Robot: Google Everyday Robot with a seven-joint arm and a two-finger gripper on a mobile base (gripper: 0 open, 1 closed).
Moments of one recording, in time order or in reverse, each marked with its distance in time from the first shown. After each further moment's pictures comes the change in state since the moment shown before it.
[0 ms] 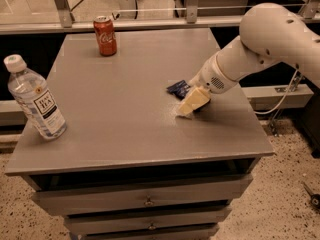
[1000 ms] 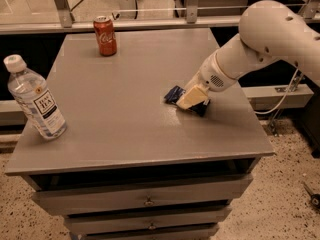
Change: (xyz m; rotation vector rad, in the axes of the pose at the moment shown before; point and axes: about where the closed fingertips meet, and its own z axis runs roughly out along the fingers) arm -0.004 -0.001 -0.004 -0.002 -0.005 0.005
